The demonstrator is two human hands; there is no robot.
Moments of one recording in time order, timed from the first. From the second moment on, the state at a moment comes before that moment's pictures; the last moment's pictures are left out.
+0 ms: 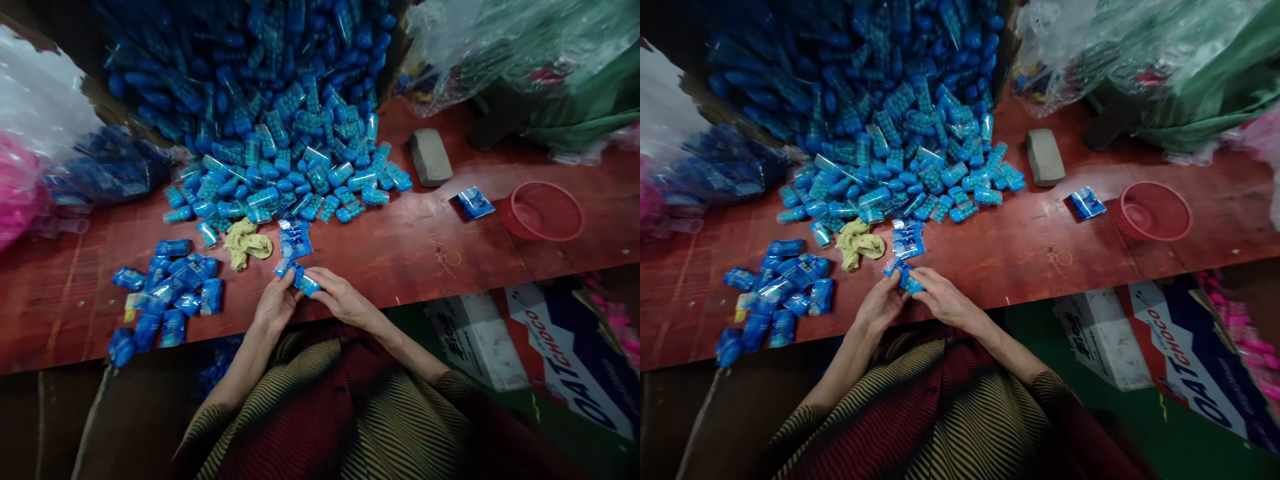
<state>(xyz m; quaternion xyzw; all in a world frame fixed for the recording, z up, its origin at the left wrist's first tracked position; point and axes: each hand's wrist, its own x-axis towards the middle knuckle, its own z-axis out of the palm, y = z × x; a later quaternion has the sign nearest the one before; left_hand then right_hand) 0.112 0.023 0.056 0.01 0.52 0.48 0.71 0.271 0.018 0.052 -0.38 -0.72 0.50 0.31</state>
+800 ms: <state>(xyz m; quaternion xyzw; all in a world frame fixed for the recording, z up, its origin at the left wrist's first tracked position) 0.127 0.025 0.067 0.10 0.45 0.49 0.74 0.267 0.018 0.045 -0.49 -0.57 0.51 0.43</state>
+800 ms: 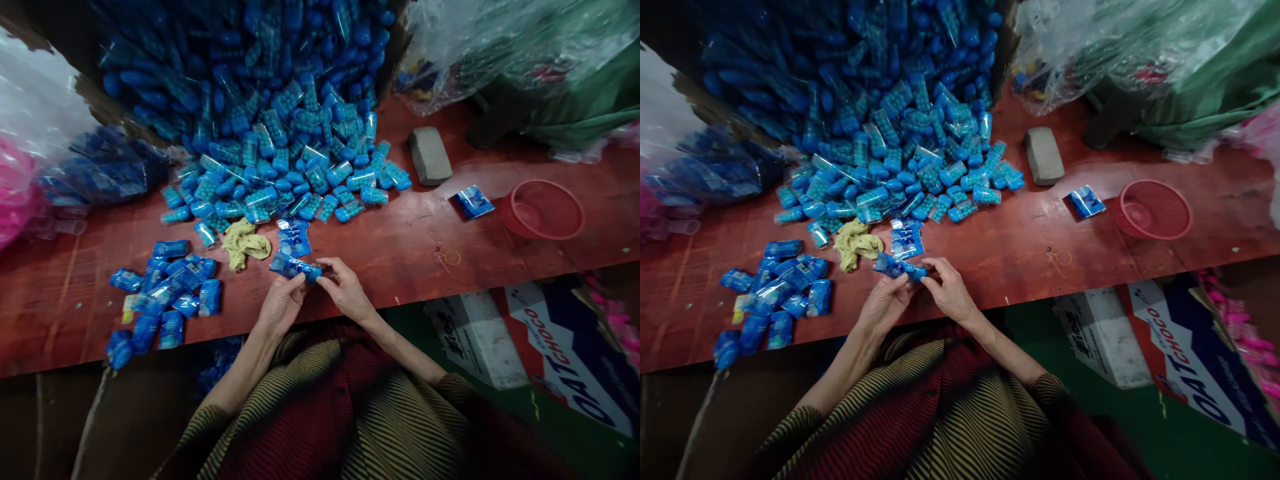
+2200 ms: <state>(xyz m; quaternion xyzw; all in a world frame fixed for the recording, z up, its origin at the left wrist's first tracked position) 0.132 0.017 0.077 0.04 0.40 0.45 0.80 0.284 0.045 0.024 -0.20 -0.43 0.78 0.41</state>
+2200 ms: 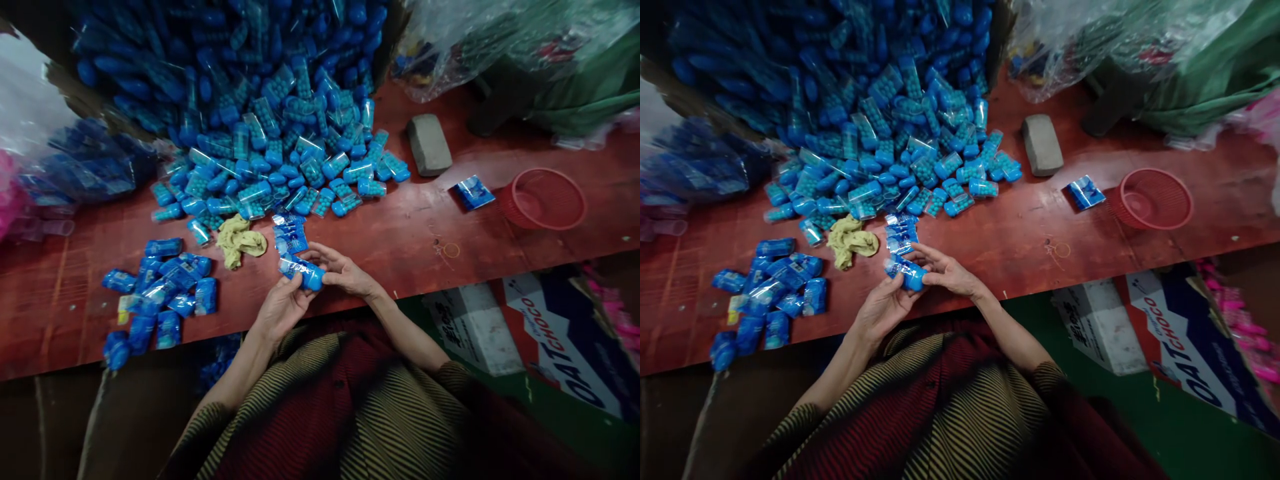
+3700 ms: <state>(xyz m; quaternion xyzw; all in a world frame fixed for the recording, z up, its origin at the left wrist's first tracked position) 0.146 0.006 0.082 0.10 0.46 0.48 0.74 0.279 0.039 0.029 -0.19 -0.40 0.81 0.38</state>
